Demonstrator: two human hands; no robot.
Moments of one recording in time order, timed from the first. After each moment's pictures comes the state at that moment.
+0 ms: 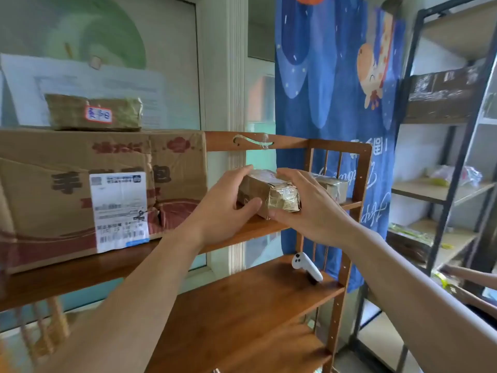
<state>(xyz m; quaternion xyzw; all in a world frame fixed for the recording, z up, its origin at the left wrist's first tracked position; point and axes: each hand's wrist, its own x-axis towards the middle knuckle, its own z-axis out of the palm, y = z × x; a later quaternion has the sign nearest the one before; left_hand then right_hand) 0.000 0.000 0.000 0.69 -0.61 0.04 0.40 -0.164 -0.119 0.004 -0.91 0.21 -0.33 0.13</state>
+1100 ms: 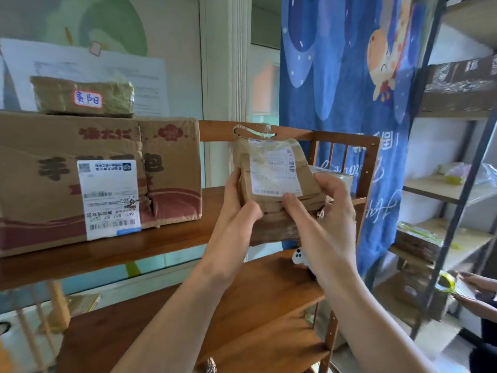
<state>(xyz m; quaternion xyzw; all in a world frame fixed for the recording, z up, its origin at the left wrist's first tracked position) -0.068 0.009 -0.037 0.52 -0.47 -0.19 0.69 -0.178 -0.079 -0.032 -0.66 0.24 -0.60 0.39</state>
